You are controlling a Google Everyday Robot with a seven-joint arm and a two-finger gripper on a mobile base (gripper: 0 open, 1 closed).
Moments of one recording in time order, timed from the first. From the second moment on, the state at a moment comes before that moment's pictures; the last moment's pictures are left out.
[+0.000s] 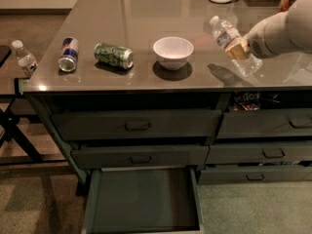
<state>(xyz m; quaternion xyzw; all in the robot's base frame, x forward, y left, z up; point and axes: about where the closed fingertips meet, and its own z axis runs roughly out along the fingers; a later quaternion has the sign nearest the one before) 0.662 -0.256 0.933 -0.29 0.84 -0.08 0.45</state>
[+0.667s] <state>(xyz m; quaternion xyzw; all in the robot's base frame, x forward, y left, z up) 0.687 -0.268 0.925 -0.30 0.85 -0.11 0.41</state>
